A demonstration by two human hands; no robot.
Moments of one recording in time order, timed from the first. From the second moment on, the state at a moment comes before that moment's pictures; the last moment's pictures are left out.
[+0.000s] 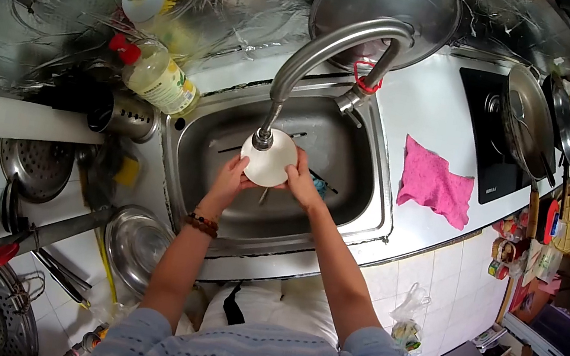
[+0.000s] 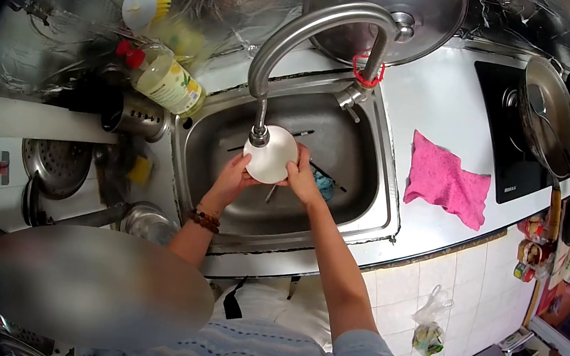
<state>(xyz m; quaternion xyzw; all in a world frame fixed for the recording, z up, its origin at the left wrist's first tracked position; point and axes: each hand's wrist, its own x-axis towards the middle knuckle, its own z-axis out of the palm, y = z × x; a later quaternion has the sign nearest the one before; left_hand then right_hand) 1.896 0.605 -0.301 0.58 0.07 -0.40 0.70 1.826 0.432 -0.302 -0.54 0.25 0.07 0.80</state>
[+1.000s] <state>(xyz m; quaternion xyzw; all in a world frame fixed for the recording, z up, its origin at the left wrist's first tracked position) 1.877 0.577 -0.382 0.77 0.06 -0.50 0.39 1.731 0.230 -0.221 -0.73 0.31 -0.45 0.40</state>
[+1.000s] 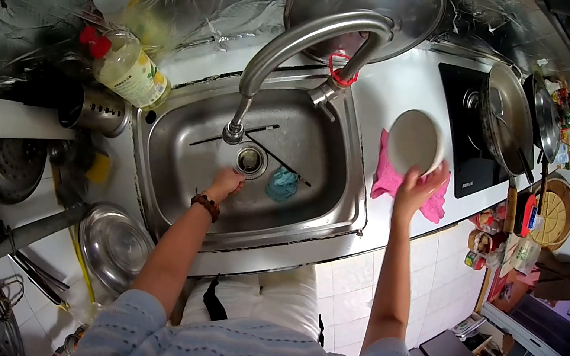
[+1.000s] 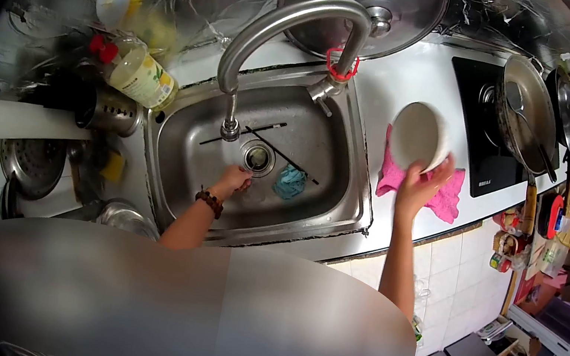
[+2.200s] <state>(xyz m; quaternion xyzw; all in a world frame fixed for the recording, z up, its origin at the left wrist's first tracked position) 1.873 0.610 -0.304 0.65 0.16 -0.44 0.60 1.819 0.386 -0.377 -0.80 0.18 0.28 0.50</state>
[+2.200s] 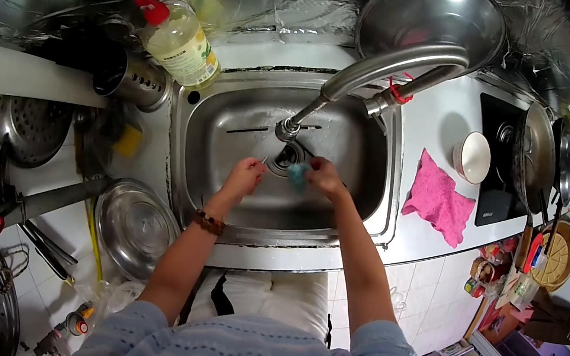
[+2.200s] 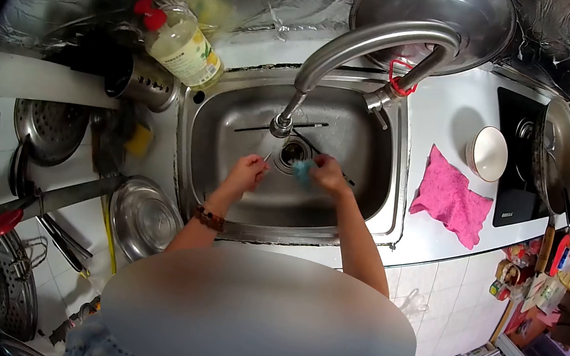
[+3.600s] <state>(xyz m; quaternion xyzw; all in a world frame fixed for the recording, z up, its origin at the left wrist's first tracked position) 1.880 0.606 -0.276 0.83 0.01 -0.30 0.46 1.834 0.356 -0.401 -0.73 0.46 -0.06 0.49</state>
